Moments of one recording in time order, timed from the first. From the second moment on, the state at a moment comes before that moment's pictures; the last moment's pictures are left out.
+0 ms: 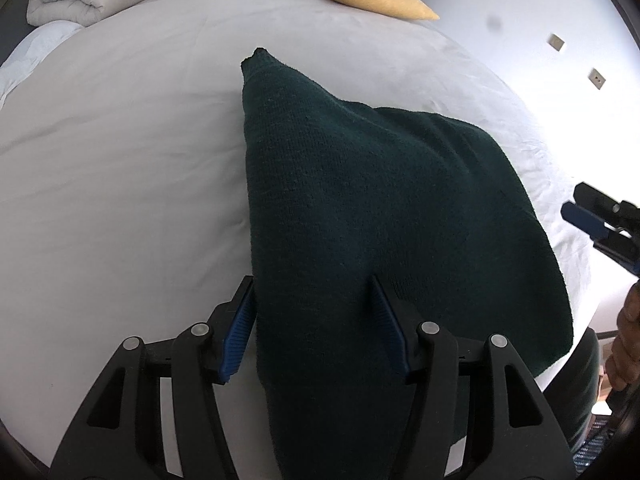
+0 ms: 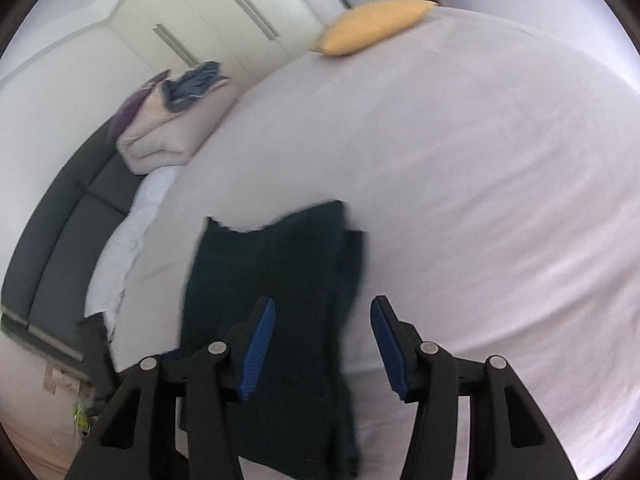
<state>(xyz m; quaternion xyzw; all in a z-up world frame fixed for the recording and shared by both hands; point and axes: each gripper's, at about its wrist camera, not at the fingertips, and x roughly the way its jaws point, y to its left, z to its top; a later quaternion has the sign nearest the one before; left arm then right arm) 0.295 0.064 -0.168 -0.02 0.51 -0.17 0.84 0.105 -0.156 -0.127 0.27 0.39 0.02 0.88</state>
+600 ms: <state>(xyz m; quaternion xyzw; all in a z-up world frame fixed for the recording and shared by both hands) 0.318 0.056 -0.185 -0.03 0.53 -0.15 0.83 0.182 -0.136 -0.174 0.25 0.45 0.08 0.86</state>
